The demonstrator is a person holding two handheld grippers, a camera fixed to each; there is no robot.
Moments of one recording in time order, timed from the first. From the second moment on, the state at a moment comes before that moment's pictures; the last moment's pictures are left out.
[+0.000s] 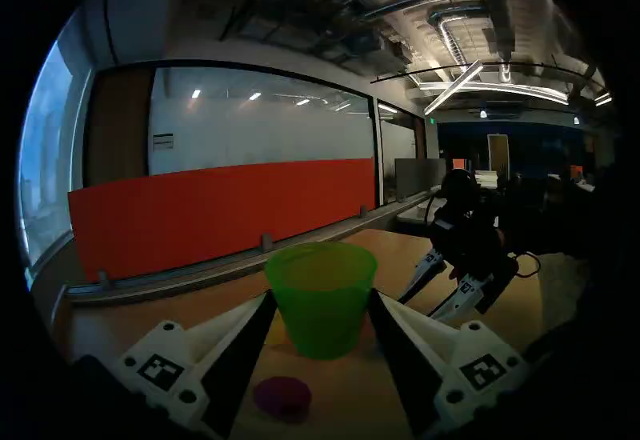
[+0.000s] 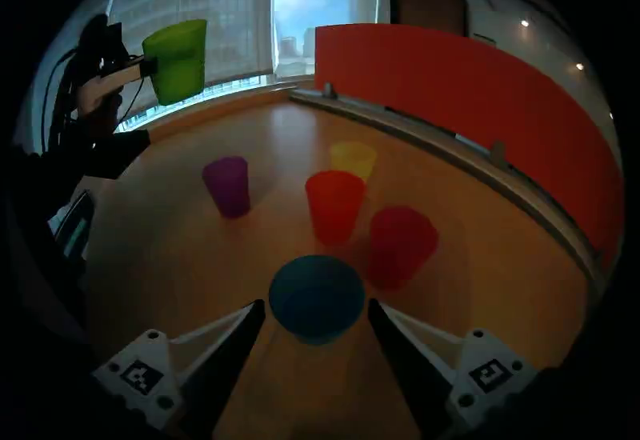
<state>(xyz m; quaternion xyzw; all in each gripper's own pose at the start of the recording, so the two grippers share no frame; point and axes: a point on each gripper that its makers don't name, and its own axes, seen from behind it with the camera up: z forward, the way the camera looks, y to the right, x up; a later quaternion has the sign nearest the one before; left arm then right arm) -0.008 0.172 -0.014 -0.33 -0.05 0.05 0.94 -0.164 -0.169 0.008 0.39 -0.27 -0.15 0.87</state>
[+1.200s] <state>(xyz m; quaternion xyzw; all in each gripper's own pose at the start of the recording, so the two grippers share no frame) -0.024 0.168 -0.009 -0.33 -0.06 0.04 0.94 -0.167 -0.187 0.030 0.38 -0.23 -0.12 0.89</state>
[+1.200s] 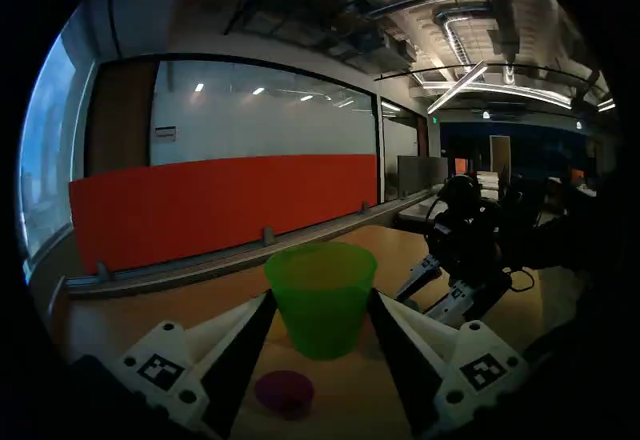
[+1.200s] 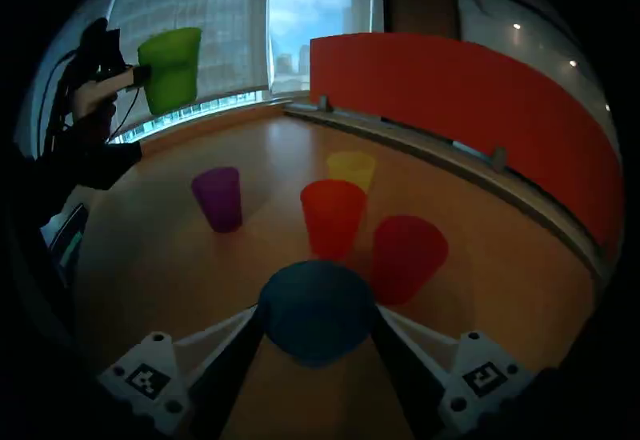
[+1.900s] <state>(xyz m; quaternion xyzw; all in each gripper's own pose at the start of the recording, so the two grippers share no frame) -0.025 0.172 -0.011 -0.33 -0.06 0.04 0.94 -0.055 -0.194 0.032 0.39 -0.12 -0.07 0.91</state>
